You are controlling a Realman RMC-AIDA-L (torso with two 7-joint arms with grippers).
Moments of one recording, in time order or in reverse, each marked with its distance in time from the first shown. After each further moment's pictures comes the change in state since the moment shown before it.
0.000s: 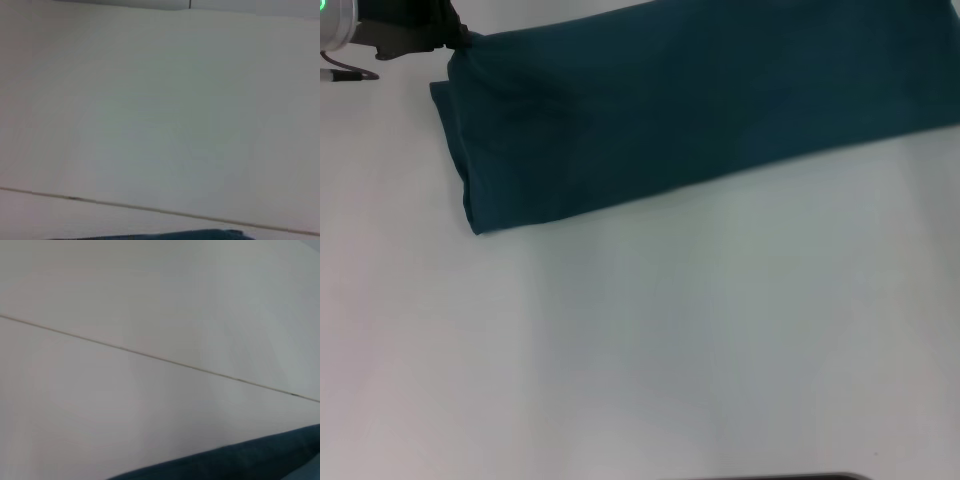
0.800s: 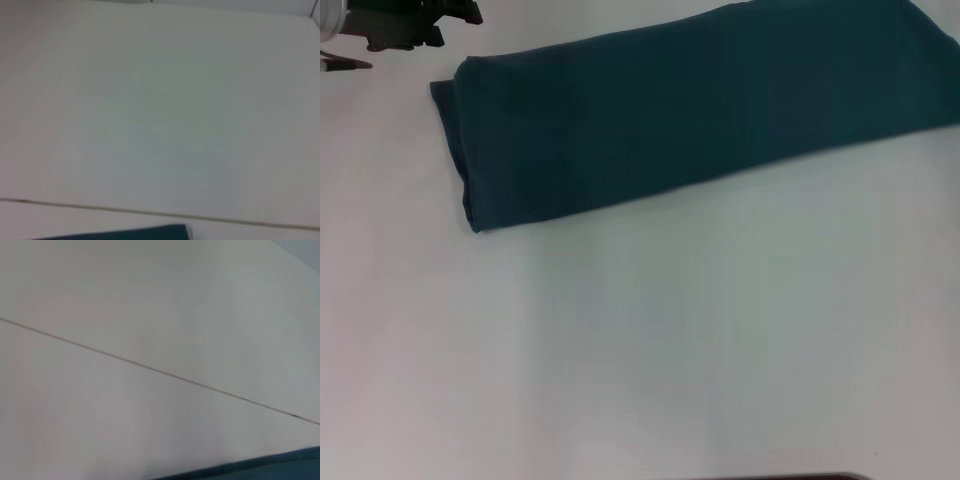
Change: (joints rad) left arm 0.008 0.000 -0.014 -0.023 -0.008 -0.009 -0.047; right arm 0.010 -0.083 0.016 -0.008 -0.087 -0.111 0.119
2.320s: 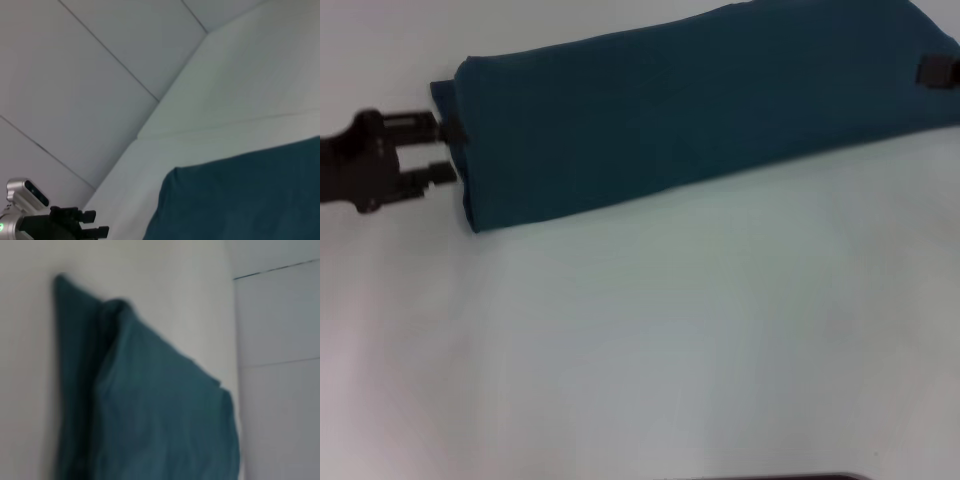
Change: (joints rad) left arm 0.368 0.027 -0.117 0.036 -0.487 0.475 0.123; right arm -0.444 0.010 0.360 -0.324 0.747 -1.168 -0.482
